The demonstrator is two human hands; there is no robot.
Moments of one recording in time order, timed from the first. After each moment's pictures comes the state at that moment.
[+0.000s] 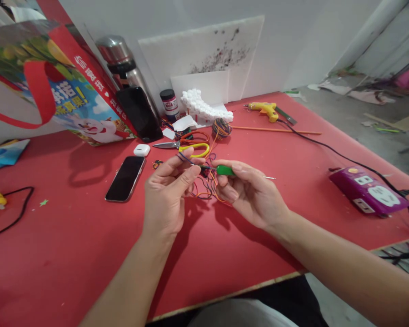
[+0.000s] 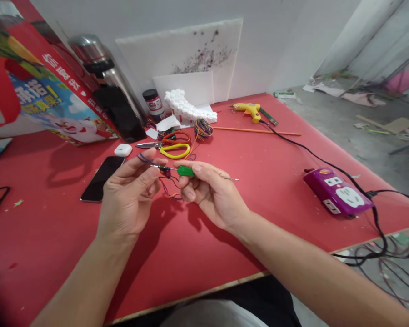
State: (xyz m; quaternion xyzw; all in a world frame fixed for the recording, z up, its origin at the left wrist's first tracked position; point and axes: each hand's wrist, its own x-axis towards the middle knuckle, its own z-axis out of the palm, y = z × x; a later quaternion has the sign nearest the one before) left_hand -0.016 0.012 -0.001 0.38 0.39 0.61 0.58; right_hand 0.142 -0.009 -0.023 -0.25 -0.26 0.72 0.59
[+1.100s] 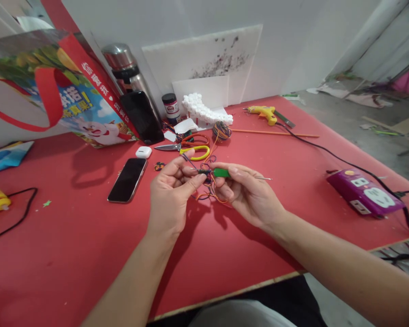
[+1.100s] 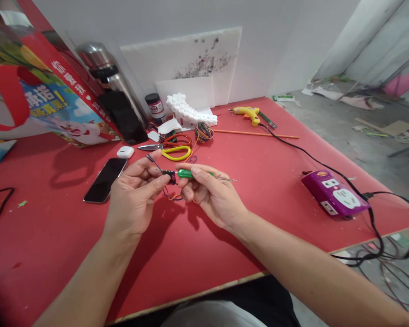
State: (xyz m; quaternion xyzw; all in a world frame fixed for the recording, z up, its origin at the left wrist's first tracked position) left_hand -0.017 0.013 -0.001 0.38 0.42 0.59 0.57; right_hand 0.142 -0.008 -0.030 -0.26 -0.27 0.71 0.59
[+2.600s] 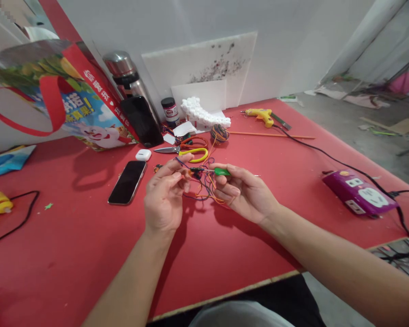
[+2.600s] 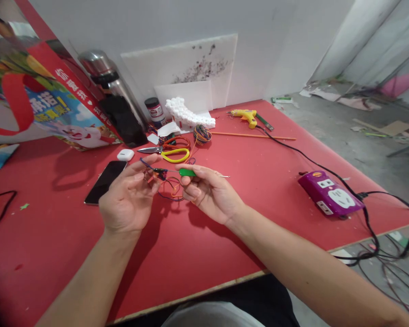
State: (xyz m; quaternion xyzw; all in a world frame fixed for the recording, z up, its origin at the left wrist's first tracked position) left_hand -0.023 0.019 -0.003 0.36 0.38 0.63 0.58; right_hand 0.149 0.002 -0.032 -0.20 -0.20 0.79 0.54
